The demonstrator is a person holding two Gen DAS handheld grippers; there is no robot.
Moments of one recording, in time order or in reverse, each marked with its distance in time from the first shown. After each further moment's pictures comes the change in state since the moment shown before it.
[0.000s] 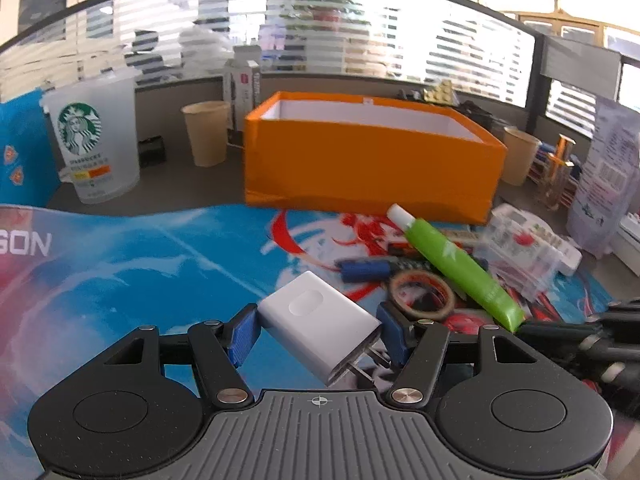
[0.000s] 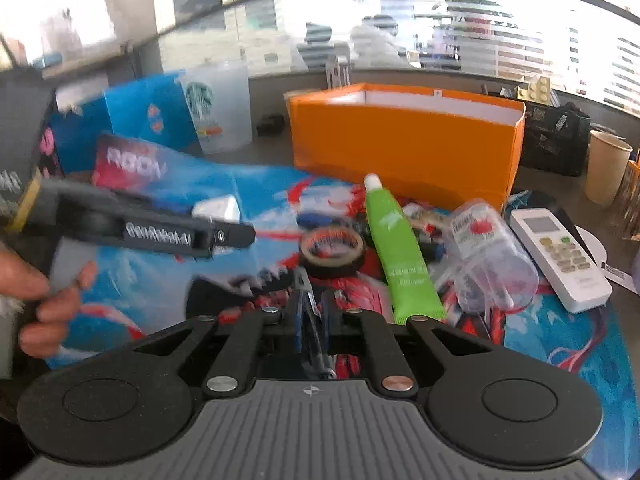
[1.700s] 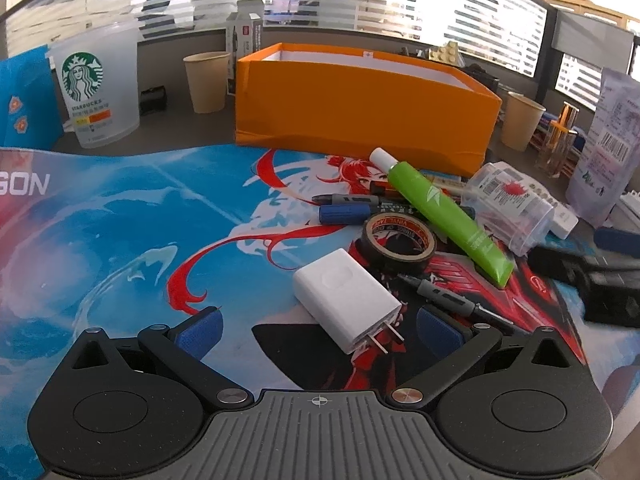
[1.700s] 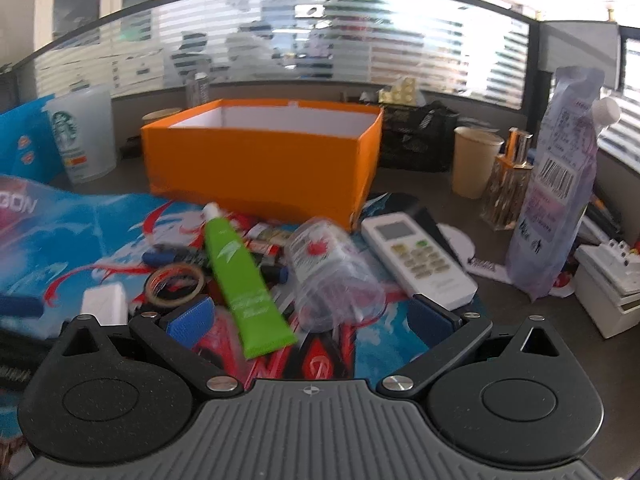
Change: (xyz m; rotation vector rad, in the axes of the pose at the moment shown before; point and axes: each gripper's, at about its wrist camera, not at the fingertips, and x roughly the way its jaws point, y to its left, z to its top) left arm 0.002 -0.028 -0.027 -0.038 0.126 0.017; right arm -0.004 -0.034 0.001 0.072 0.024 -0.371
